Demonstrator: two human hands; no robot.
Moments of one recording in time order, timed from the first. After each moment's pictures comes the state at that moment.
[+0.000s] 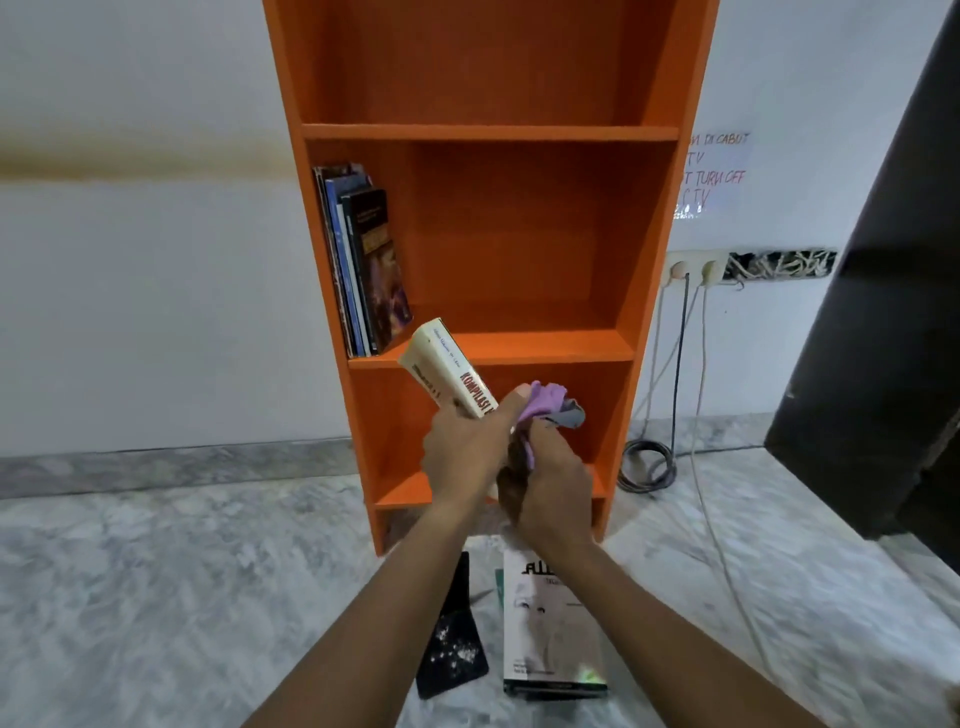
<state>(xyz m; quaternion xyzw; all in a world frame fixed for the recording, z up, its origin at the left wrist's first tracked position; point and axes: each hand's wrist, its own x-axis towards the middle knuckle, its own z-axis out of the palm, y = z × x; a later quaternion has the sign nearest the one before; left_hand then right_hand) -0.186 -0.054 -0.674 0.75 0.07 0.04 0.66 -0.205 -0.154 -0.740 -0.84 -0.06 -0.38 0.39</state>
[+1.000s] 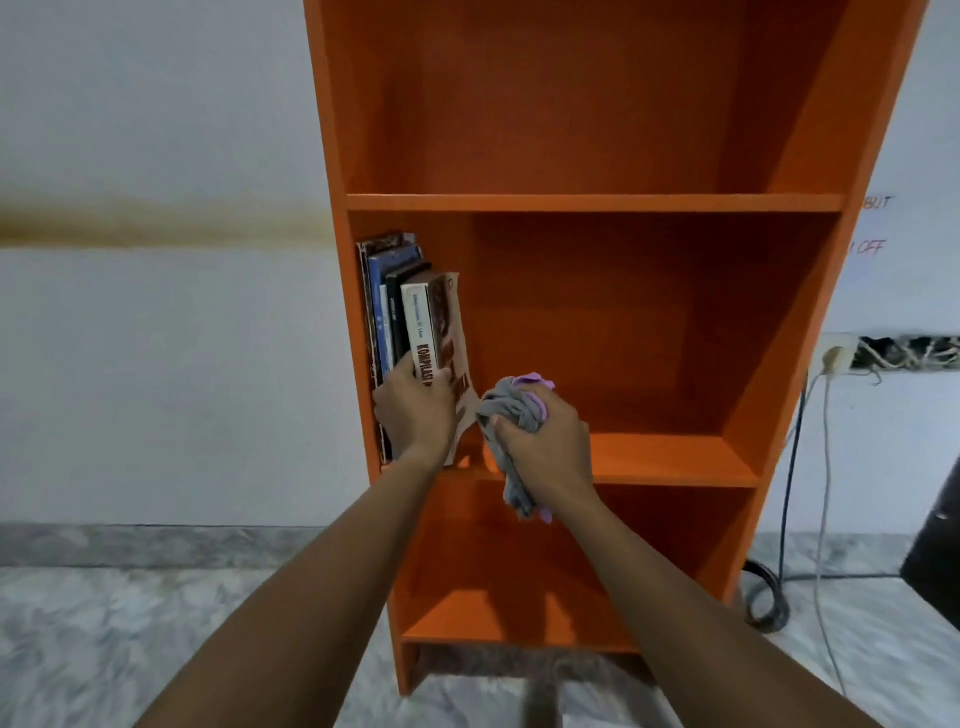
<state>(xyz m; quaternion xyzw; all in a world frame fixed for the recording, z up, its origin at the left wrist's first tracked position) 0.055 0.013 -0.620 0.77 0.05 0.35 0.53 0.004 -0.124 -0.646 -0.80 -0.07 -0.28 0.52</state>
